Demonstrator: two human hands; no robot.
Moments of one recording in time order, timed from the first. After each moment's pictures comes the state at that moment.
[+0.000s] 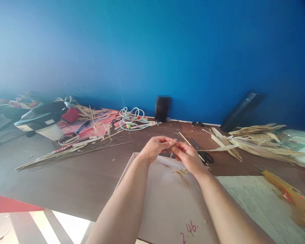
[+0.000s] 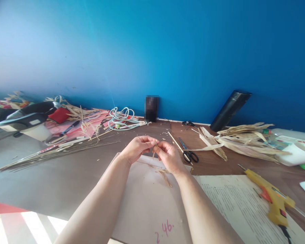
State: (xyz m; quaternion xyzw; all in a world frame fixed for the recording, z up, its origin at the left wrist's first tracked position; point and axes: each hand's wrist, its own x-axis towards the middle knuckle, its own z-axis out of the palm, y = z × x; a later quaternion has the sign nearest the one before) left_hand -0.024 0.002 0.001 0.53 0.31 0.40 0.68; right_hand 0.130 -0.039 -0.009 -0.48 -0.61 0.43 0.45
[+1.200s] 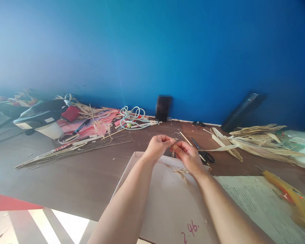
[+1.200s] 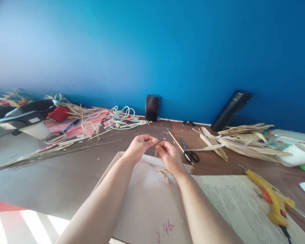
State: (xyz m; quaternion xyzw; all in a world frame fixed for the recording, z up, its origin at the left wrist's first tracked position) left_hand -0.014 -0.006 0.009 0.54 0.39 0.45 0.60; right_hand 0.123 -0.041 -0.009 -0.51 -0.60 0.40 0.47
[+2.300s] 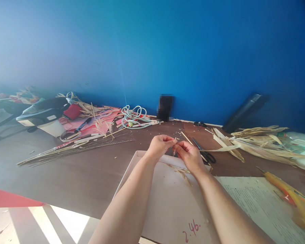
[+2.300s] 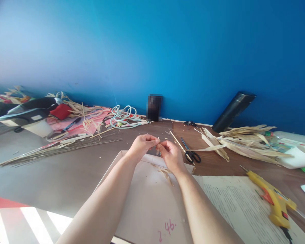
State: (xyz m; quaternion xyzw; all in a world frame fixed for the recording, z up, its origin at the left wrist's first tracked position) left_hand -0.015 0.000 0.001 0.52 0.43 0.44 0.59; right_hand 0.121 -0.039 -0.009 -0.55 -0.60 0.36 0.46
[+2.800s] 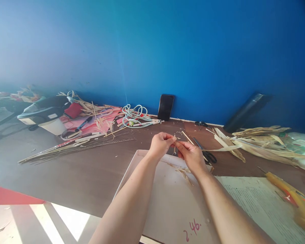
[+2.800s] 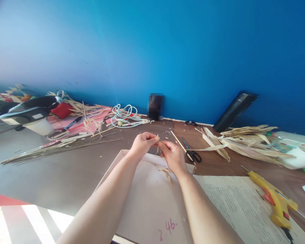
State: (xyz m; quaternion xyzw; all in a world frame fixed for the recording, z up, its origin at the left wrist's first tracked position) left_hand -0.013 0.000 0.004 0.54 0.46 0.47 0.52; right_hand 0.122 -0.039 -0.008 -0.58 -0.59 0.34 0.45
